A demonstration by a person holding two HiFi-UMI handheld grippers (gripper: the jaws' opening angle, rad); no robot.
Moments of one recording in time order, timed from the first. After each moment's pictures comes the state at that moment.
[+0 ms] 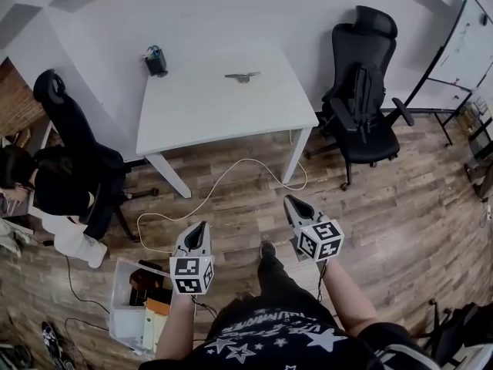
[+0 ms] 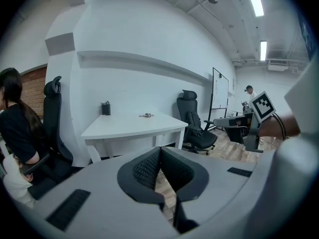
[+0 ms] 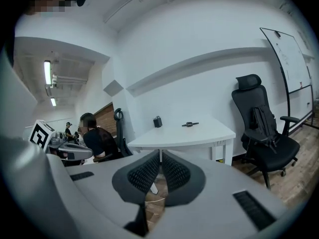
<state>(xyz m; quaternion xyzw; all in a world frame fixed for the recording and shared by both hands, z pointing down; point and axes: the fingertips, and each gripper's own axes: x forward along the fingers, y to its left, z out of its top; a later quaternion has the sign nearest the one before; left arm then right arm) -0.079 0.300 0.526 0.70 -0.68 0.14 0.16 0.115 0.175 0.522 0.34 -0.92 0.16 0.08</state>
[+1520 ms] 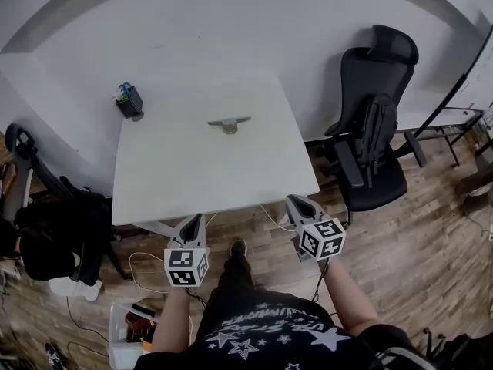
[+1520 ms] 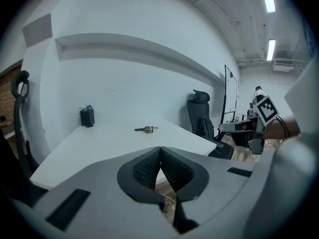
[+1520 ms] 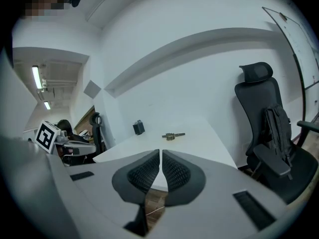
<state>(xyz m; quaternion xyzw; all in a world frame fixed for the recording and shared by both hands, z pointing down) -0.134 -0.078 0.513 0.71 -0.68 0.13 0.16 0.080 -0.187 0.524 0.34 -0.92 0.19 0.09</state>
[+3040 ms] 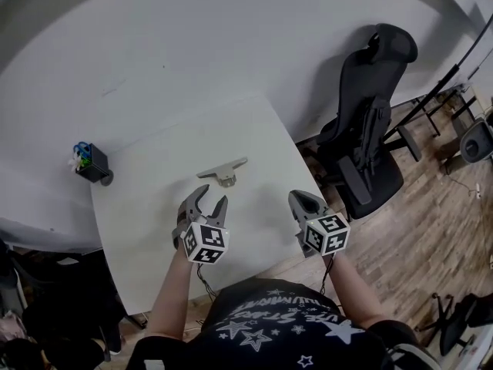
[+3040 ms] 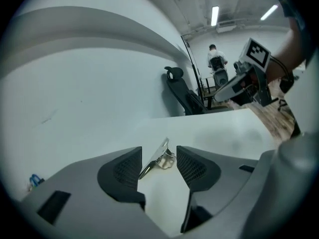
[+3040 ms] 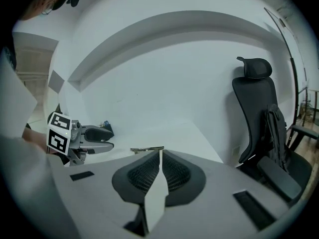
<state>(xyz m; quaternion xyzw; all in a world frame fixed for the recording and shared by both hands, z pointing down) -0.217 -0.426 0.549 0.80 -0.50 0.33 -0.03 -0.021 -0.428 0.545 0.45 -0.86 0.21 0.12</state>
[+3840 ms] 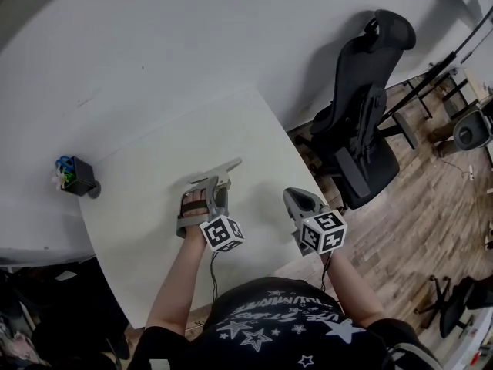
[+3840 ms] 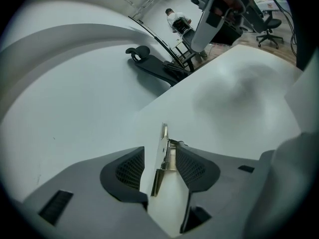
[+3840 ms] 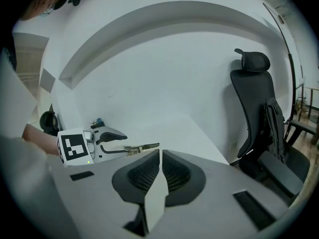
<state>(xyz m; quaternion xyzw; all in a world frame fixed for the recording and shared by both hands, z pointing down) -0.196 -0.497 0.620 0.73 -0.41 0.51 -0.20 -0.030 -0.462 0.572 0.46 -0.84 0.23 0.14</state>
